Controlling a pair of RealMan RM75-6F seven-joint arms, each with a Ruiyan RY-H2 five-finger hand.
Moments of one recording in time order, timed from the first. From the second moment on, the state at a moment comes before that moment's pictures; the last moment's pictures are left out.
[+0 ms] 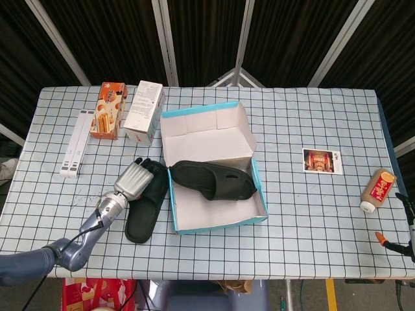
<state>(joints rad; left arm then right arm) -0.80 -1.56 -0.05 -1.32 1.20 0.92 0.56 0.02 -0.99 0.11 -1.64 -1.30 1.35 0.25</state>
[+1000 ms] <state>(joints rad) -0.74 -1.00 -0.03 -2.09 1.37 1.20 1.19 0.02 -0.98 0.11 -1.65 -1.33 1.36 0.28</state>
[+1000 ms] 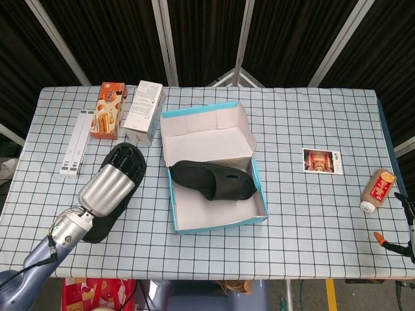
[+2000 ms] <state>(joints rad) -1.31 -1.47 -0.16 -1.54 1.83 0.82 1.00 0.01 -0.98 0.11 -1.63 -1.31 1.36 0.31</state>
